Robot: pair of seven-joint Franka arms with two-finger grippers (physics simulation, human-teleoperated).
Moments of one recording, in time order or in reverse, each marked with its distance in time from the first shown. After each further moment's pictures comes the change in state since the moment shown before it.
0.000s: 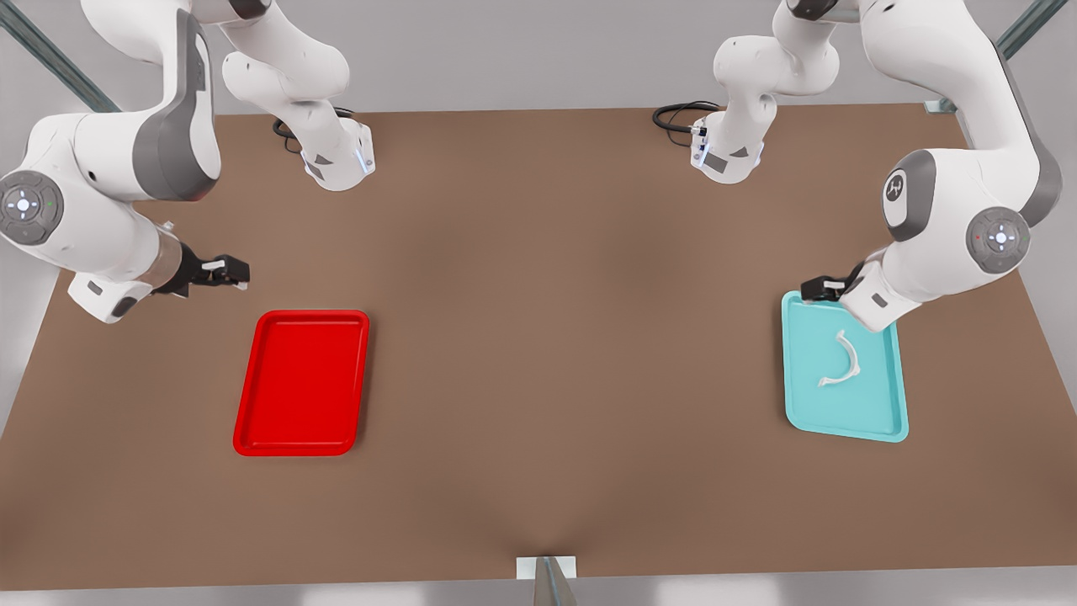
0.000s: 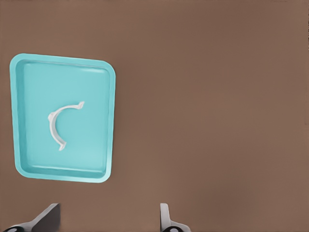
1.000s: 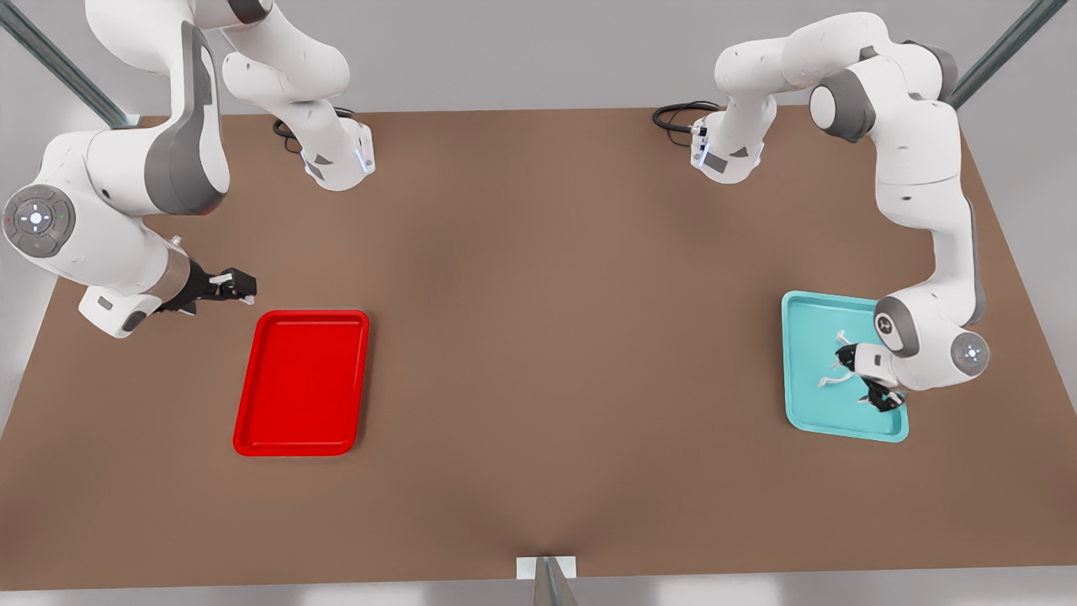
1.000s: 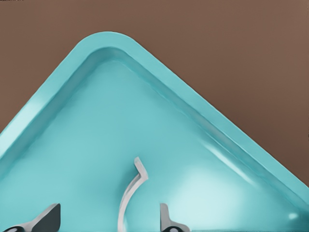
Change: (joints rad) left arm 0.279 0.495 0.034 -0.150 -0.108 0.712 1.385; right arm 0.000 0.024 0.005 -0.013 0.011 0.071 -0.037
